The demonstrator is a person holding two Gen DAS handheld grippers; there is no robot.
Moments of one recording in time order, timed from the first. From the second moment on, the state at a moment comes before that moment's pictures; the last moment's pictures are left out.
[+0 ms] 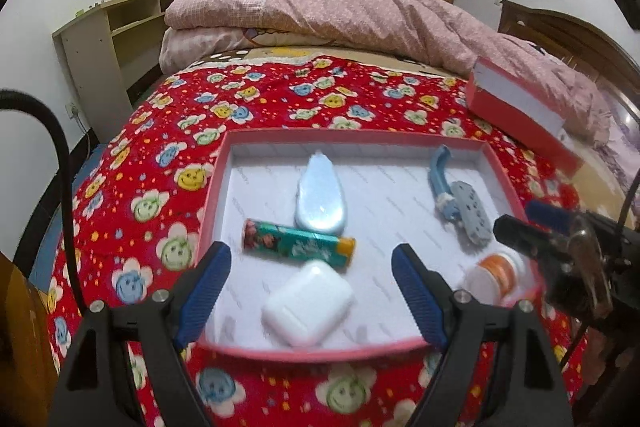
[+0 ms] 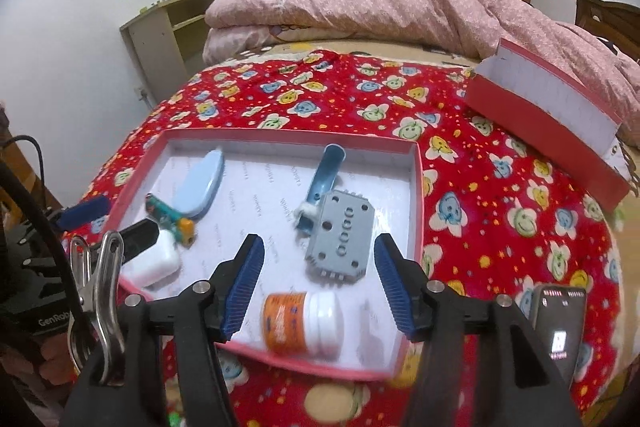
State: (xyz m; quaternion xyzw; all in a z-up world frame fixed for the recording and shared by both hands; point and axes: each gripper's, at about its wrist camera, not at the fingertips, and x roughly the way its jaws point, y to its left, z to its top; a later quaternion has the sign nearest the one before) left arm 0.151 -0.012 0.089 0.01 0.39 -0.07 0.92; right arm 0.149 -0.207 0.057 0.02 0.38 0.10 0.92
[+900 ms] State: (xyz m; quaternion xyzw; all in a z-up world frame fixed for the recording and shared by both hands) left arm 0.050 -0.025 0.058 -0.04 0.45 -0.10 0.89; right arm 0.001 -0.217 0.015 0.02 0.39 0.10 0.91
